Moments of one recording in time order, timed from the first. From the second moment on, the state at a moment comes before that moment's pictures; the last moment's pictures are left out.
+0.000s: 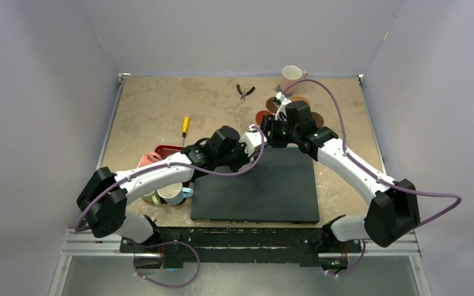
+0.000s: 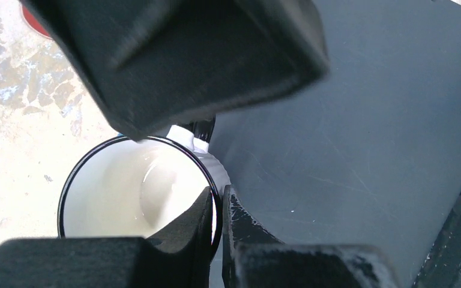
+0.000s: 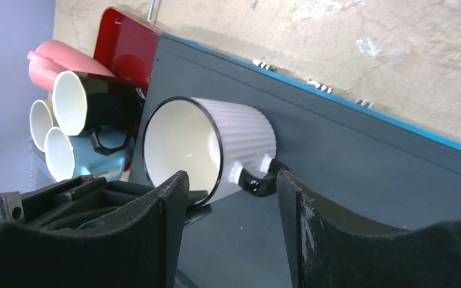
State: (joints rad) left arm -0.88 1.46 1.01 -0.18 0.12 0.14; right arm 0.49 1.37 1.07 -0.35 -0.31 0.50
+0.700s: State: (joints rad) left arm -0.90 1.48 1.00 -0.14 0.02 0.09; right arm 0.59 1.38 0.94 -0.24 -0.25 0.69
